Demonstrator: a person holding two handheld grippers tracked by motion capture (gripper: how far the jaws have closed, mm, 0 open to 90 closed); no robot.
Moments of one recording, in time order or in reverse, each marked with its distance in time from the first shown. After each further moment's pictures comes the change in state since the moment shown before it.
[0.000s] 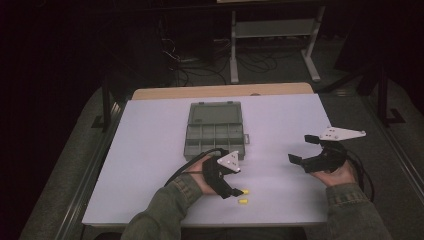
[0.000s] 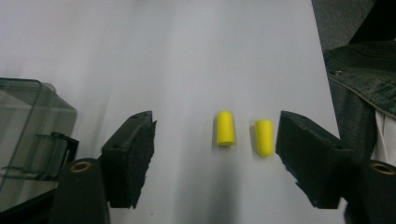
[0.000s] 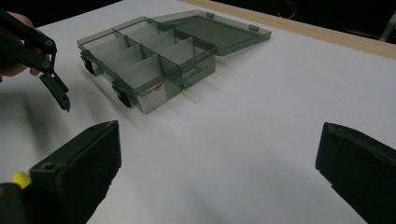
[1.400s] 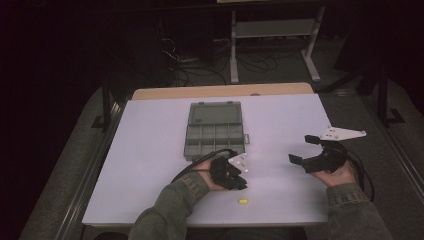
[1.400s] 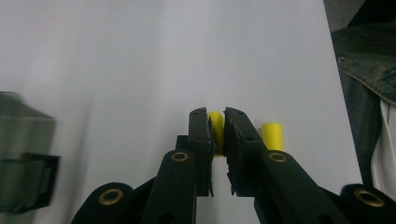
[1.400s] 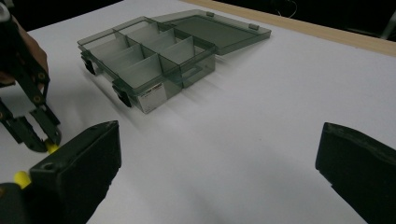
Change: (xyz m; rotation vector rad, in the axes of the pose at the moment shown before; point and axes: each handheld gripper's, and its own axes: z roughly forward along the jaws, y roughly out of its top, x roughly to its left) left arm 0.010 0.009 0.009 0.055 -0.039 0.022; right arm -0.001 -0.001 -0.001 0.000 0.003 0.010
